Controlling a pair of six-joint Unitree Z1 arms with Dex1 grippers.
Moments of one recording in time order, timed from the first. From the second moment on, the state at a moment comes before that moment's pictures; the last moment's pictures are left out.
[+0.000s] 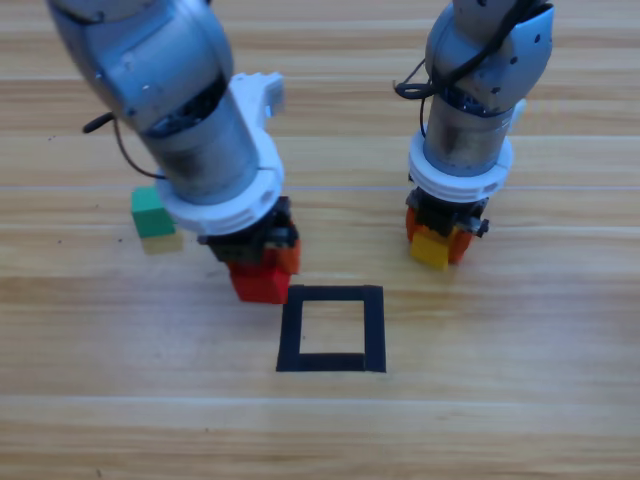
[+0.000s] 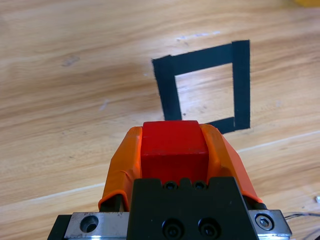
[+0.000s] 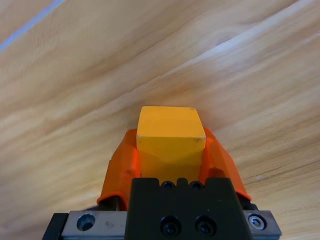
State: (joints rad) arm 0 -0.78 1.98 -1.46 0.78 0.04 -0.70; arm 1 0.73 2.42 -1.96 1.01 -0.04 1.24
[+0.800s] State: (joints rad) arm 0 -0.88 2.22 -1.72 0.92 0.07 -0.93; arm 1 0.72 2.00 -1.70 1.01 0.03 0.72
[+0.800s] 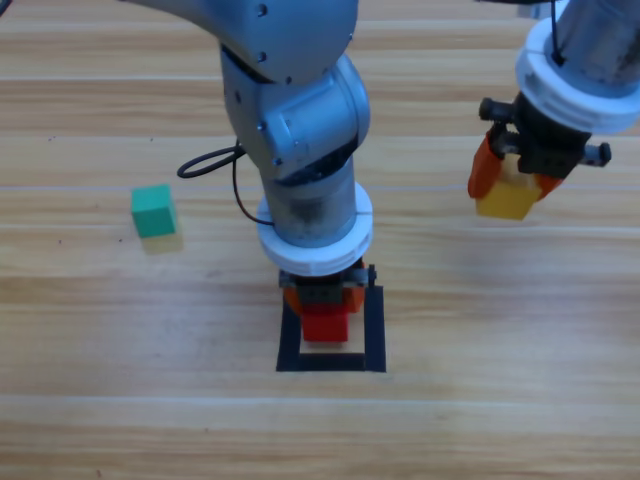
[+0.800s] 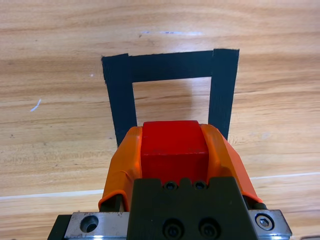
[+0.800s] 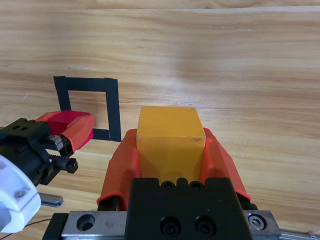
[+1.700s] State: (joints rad) arm 0 -0.89 2.27 -1.76 0.92 0.10 -0.96; arm 1 0.72 1.99 -1.70 1.01 0.03 0.70
